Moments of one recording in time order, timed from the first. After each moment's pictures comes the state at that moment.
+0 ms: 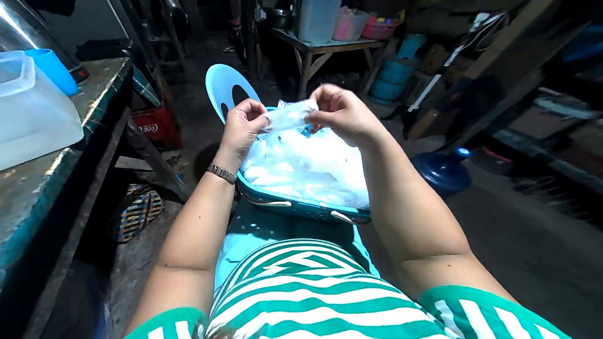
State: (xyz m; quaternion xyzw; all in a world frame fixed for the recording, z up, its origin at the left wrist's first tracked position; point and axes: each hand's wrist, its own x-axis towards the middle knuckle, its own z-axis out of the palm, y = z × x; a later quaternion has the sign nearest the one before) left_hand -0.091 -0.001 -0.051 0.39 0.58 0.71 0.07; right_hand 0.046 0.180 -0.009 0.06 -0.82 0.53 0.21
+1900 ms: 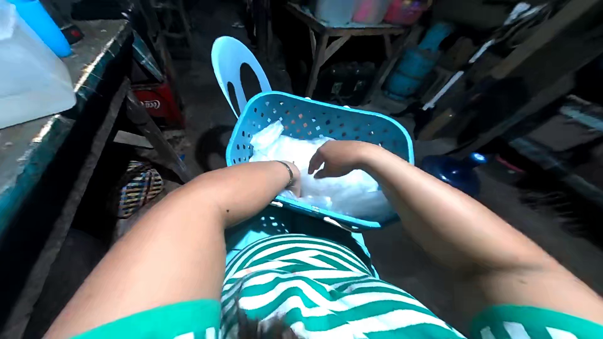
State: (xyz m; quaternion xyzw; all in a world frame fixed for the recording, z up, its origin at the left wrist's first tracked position) left_hand -0.026 0.055 -0.086 0.47 0.79 -0.21 0.33; right_hand 0.035 0.168 -0.052 0.03 -0.97 0.08 -0.24
